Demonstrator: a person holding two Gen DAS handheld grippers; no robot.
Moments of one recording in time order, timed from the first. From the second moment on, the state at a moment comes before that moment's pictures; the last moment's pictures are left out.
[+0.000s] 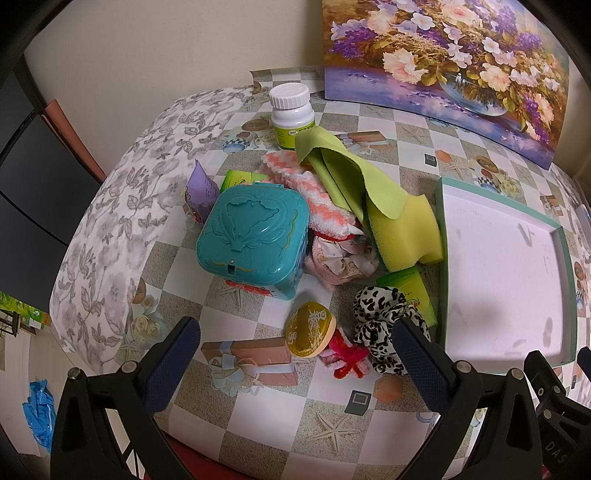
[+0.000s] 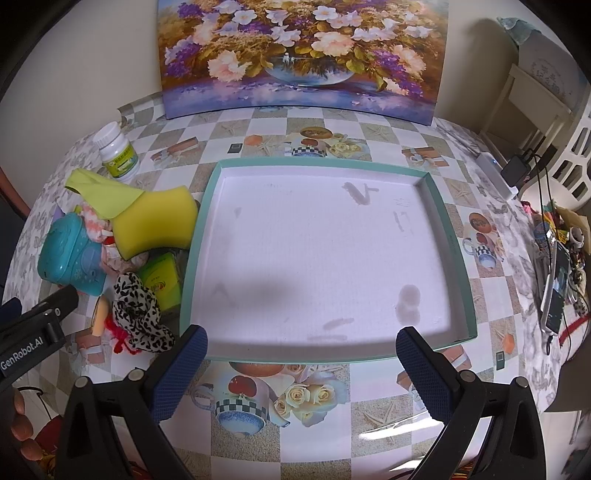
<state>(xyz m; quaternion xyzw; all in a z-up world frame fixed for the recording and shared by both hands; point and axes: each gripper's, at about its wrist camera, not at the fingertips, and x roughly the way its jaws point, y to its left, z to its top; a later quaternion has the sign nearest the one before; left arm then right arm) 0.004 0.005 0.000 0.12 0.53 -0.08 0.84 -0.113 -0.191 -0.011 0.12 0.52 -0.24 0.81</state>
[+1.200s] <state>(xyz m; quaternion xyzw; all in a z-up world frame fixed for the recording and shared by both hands) 0.026 0.039 -0.023 0.06 0.58 -0.01 0.81 -0.057 -0.127 -0.049 0.11 0.55 -0.10 0.82</state>
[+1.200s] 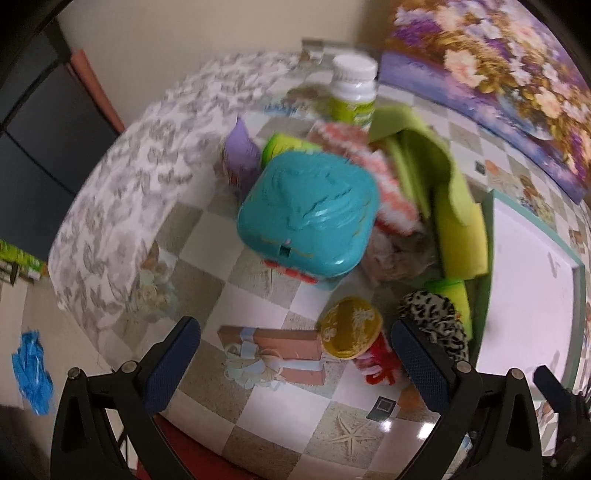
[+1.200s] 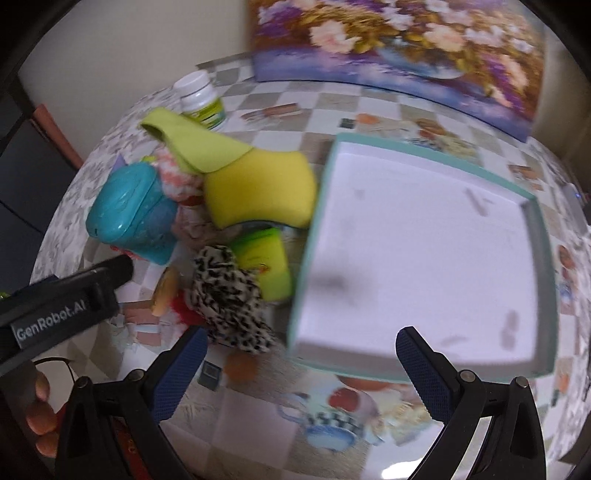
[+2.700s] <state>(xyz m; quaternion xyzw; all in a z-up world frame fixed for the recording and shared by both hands) 0.042 0.000 -0.091 -0.01 0.65 -0.09 0.75 -0.034 -0.103 -0.064 0.13 0.55 -0.01 0.82</state>
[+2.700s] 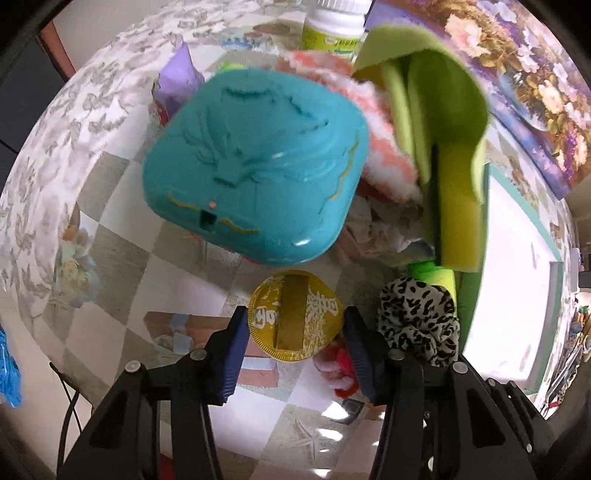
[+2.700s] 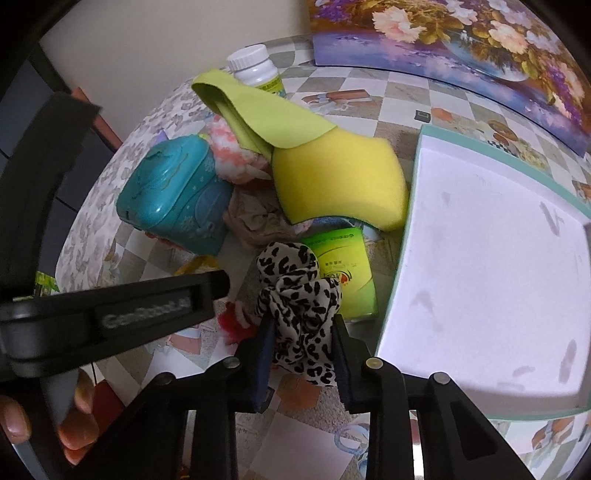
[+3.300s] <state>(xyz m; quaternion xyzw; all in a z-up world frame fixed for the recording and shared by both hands) 0.002 -0.014 -0.007 0.03 0.54 -0.17 0.83 -0.071 -0.166 -0.002 0.21 0.49 -0.08 0.84</state>
